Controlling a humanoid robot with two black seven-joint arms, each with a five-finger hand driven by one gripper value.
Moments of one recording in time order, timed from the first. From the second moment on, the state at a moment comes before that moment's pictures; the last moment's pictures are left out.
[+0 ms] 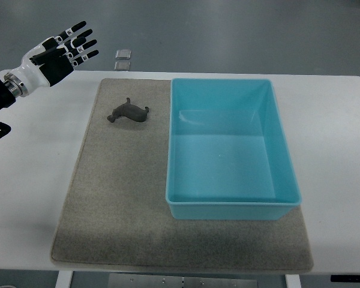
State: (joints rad) left arm -0.85 0.56 -0.61 -0.68 -0.11 -0.59 -0.07; right arm 0.00 0.00 0.00 0.10 -0.04 0.25 0.00
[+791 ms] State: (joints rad) left arm -0.87 0.56 -0.59 -0.69 -0.03 -0.57 -0.10; right arm 0.00 0.00 0.00 0.10 -0.04 0.25 0.00
